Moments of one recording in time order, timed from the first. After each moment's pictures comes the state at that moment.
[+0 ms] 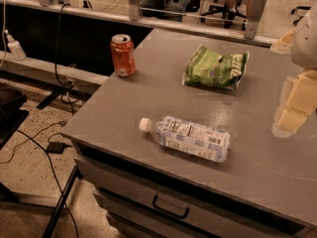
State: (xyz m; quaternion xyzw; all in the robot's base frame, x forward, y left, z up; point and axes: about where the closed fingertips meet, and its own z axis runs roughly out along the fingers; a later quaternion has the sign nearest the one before) arm 0.438 -0.217 0.976 -0.60 0.78 -0.03 0.16
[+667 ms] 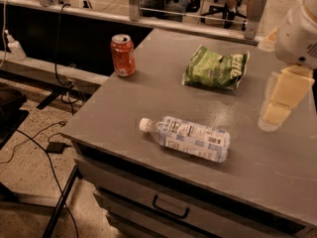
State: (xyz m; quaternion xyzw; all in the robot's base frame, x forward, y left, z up) arm 0.452 -0.202 0.972 -0.61 0.78 -0.03 0.15
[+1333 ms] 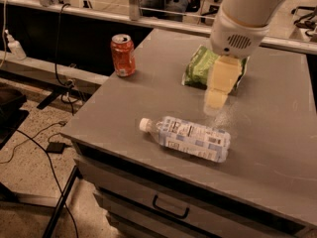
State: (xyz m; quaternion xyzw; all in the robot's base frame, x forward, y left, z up) arm 0.505 -0.119 0.947 -0.63 0.77 -0.01 0.11
